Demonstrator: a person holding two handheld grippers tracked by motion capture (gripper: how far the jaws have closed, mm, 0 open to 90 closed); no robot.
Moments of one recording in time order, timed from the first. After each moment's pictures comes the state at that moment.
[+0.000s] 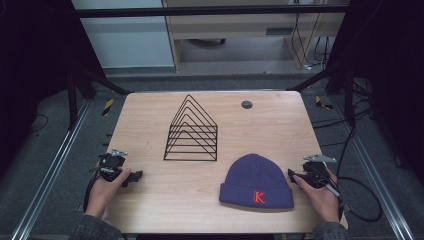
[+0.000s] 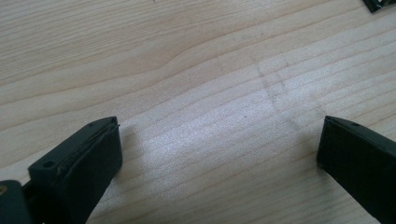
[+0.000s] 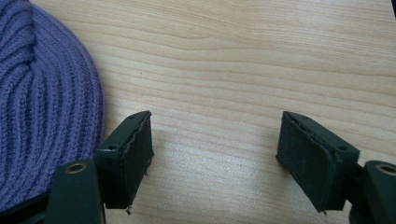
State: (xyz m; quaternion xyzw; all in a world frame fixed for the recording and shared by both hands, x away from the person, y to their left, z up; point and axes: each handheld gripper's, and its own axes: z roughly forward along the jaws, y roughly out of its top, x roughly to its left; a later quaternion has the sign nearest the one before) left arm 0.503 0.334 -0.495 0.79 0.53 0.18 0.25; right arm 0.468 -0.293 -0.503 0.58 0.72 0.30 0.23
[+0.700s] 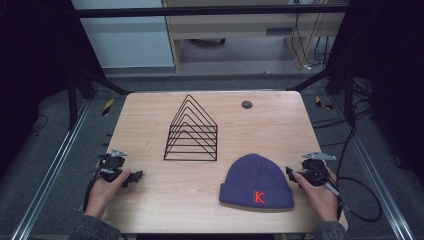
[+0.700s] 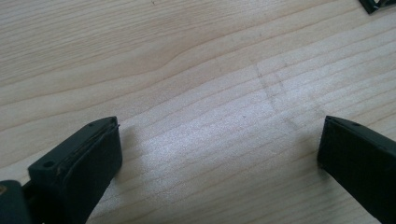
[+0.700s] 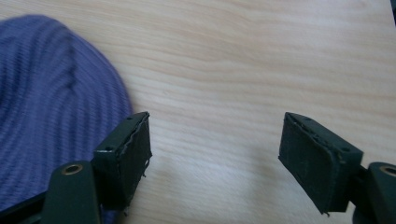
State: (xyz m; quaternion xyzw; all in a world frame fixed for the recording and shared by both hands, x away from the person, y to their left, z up) left arm 0.501 0.335 -0.496 0.79 0.53 0.18 0.25; right arm 0.469 -0.284 -0.487 0.57 0.72 0.31 0.23
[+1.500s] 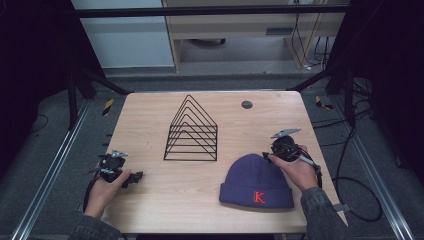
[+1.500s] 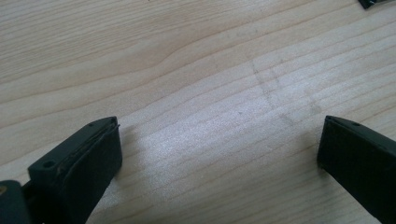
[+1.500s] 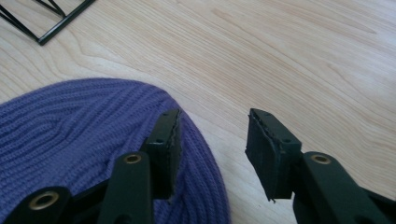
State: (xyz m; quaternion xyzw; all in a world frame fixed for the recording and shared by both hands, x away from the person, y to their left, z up) left arm 0.501 0.333 -0.495 0.79 0.53 0.18 0.25; right arm 0.529 -0.216 -0.452 0.46 0.82 0.30 0.17
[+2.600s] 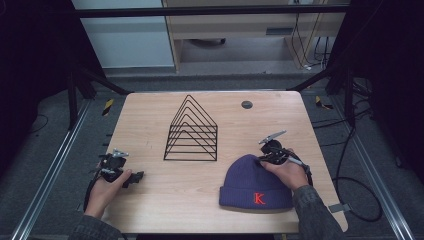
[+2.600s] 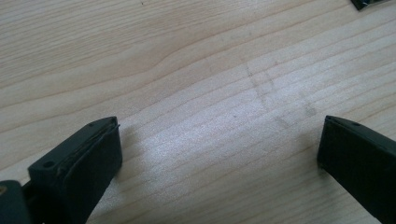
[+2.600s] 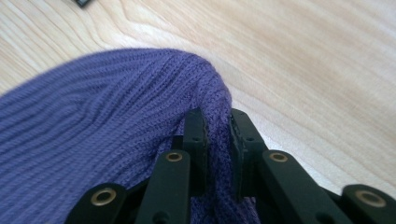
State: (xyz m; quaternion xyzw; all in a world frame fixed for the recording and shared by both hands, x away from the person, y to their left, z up) left arm 0.501 0.332 -0.496 0.80 0.52 0.18 0.25; right arm 0.533 -0.190 -0.470 0.44 0.85 0.28 0.09
